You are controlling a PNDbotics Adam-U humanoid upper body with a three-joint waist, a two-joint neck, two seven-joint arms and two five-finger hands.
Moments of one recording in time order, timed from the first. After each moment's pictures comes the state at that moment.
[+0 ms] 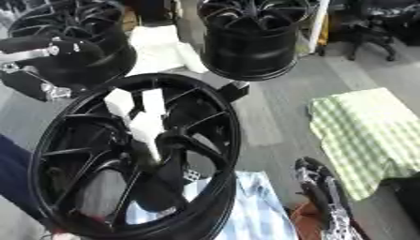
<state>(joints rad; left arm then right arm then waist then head) -0.92 0.59 -0.46 -1.08 -0.32 -0.55 -0.57 0.01 -0.23 0.09 -1.34 -0.02 -0.19 -0.22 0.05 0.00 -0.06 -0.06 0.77</state>
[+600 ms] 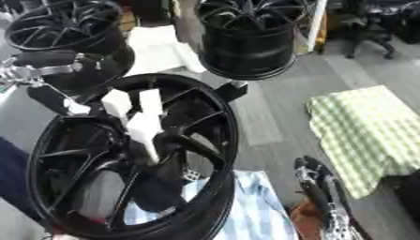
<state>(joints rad) -0.92 0.56 -0.52 -1.06 -0.41 -0.56 -0.56 0.00 -0.23 0.09 -1.34 -0.02 -0.19 -0.22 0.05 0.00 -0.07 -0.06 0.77</state>
